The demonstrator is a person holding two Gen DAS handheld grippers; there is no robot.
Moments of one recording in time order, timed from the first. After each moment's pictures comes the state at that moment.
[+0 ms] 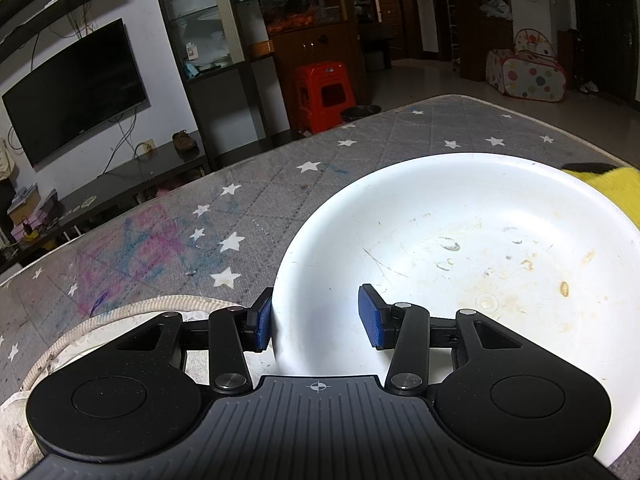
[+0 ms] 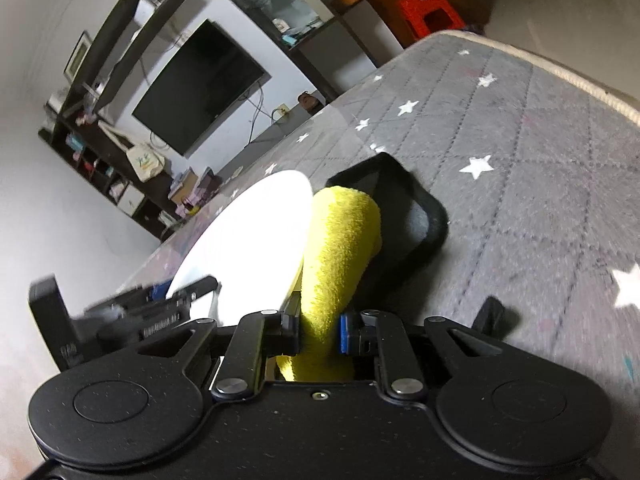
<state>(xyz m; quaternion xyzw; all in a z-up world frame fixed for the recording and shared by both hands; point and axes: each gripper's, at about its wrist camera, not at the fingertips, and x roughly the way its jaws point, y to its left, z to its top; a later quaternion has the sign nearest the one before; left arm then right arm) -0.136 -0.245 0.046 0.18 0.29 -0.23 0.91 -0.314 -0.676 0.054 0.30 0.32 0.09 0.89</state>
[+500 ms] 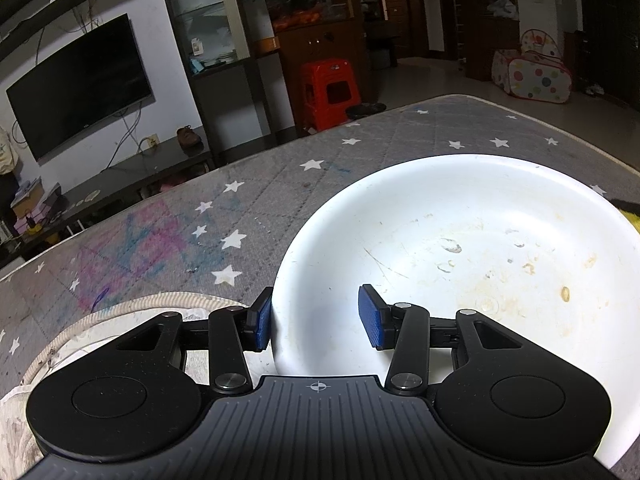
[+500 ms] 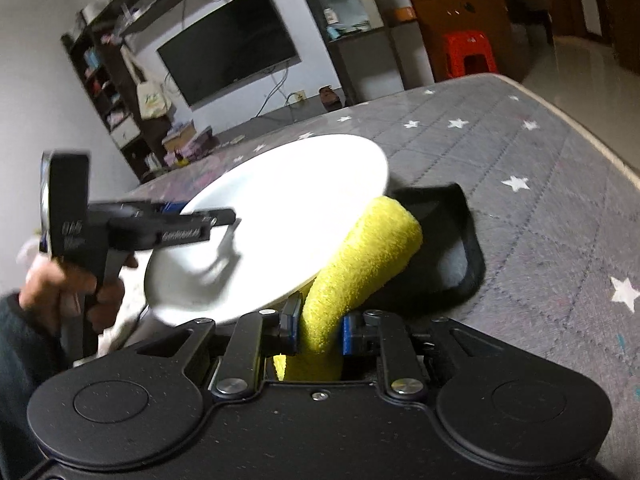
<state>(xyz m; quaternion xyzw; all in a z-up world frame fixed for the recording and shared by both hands) -0.139 -0.246 0.044 0.18 0.30 -0.22 0.91 -0.353 -0.608 0.068 0.15 0.33 0.09 0.93</state>
